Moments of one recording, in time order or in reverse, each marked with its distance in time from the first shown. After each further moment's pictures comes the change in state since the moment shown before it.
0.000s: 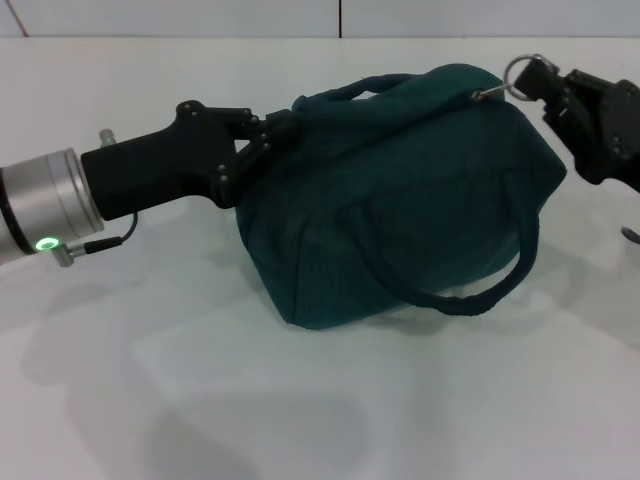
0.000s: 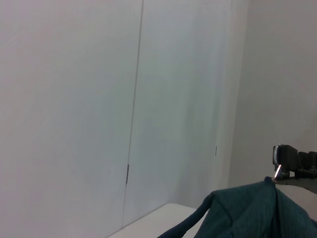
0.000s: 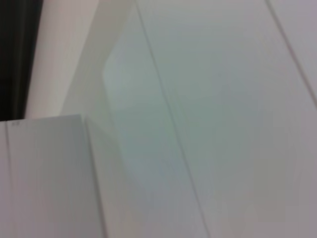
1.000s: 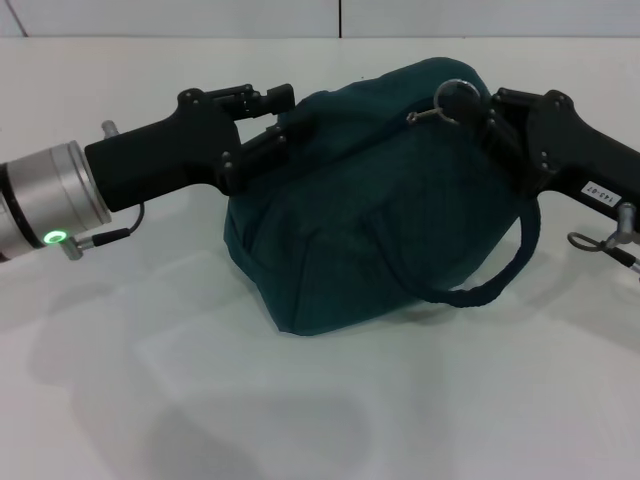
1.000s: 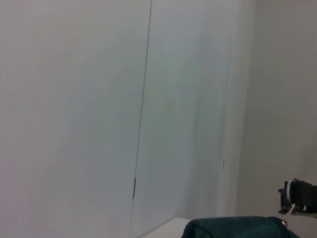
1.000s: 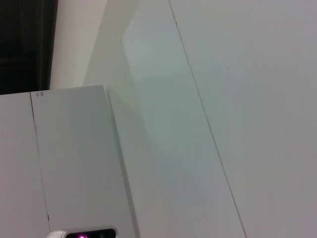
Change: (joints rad) left arm -0.009 -0.008 0.003 -0.021 -0.044 -0.009 0.023; right arm 0.069 0.005 -0.085 0.001 -0.028 0.058 -0.002
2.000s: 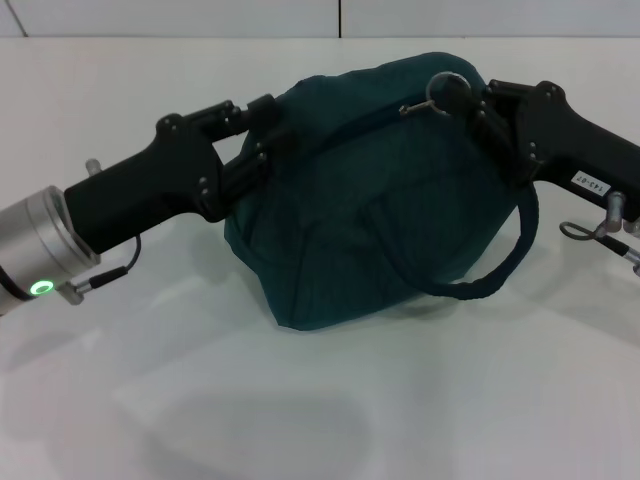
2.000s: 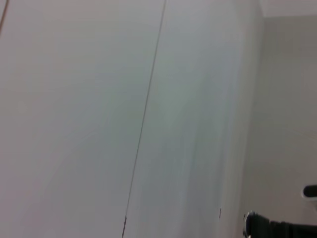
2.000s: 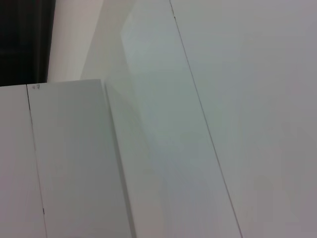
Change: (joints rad) left arm 0.060 -0.019 -0.004 -0.116 -0.119 0.127 0.086; right arm 0.016 0.000 0.003 -0.012 -0.008 0.036 -0.003
